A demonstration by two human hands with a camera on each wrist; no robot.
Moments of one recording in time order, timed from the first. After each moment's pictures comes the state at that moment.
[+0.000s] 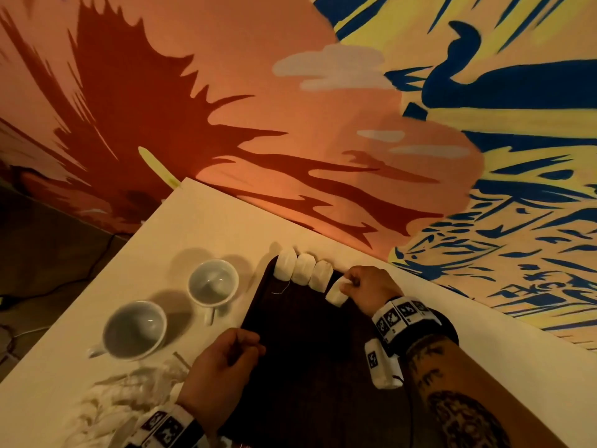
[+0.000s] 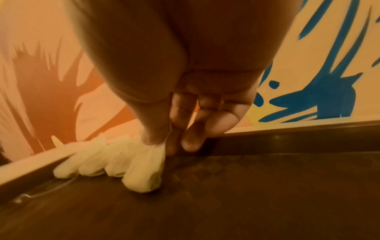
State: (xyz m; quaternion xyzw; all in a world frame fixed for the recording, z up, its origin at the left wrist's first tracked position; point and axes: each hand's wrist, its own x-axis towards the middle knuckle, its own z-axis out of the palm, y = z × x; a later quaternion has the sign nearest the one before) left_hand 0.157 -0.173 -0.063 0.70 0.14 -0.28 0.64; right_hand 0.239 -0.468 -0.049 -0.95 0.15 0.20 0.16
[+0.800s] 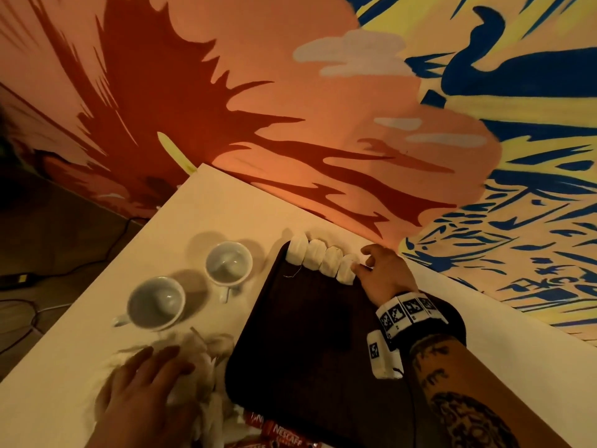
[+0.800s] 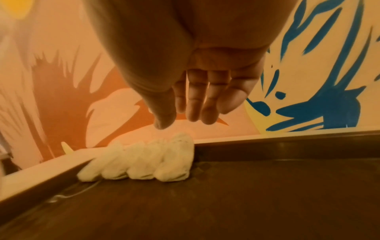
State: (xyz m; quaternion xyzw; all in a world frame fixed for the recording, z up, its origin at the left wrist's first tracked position) left_hand 0.103 -0.062 -0.060 0.94 -0.01 -0.23 0.24; right_hand 0.229 -0.453 -0.032 -0.95 0.21 0.12 0.17
